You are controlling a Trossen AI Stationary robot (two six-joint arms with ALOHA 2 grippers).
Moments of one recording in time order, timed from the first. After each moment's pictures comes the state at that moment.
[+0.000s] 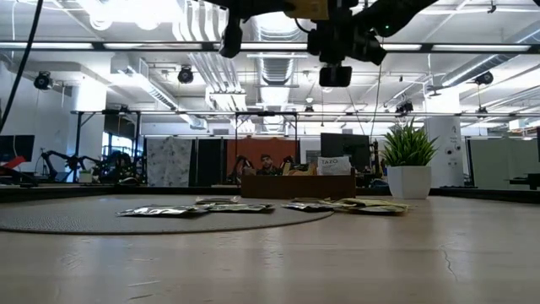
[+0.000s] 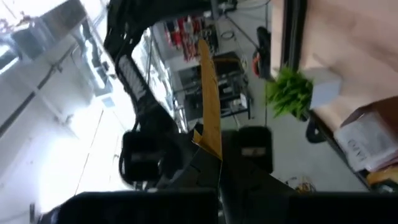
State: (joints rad) left arm -0.15 1.46 0.98 0.50 -0.54 1.79; right arm -0.65 1.66 1.40 -0.51 -1.37 0.59
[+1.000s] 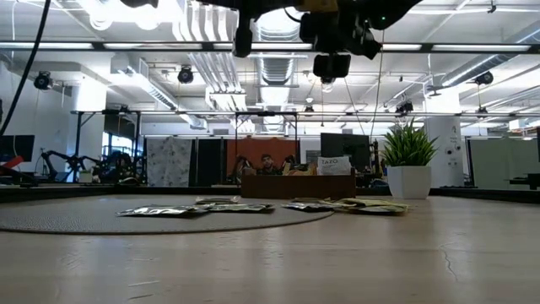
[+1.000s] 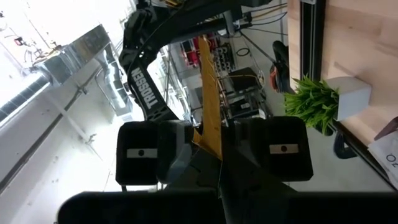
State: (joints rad) left arm -0.09 1.48 0.99 0.57 -0.38 1.87; right arm -0.52 1.66 1.40 -0.51 -1.41 0.58
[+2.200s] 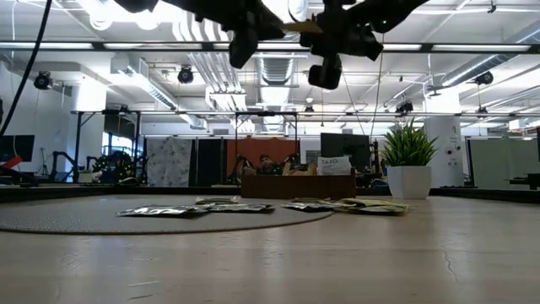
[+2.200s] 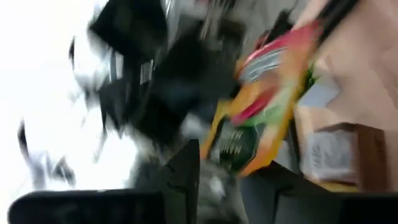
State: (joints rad) left arm -0.06 1.47 0.96 0.55 -0.67 1.27; right arm -0.57 1.66 1.40 -0.48 -1.24 0.43
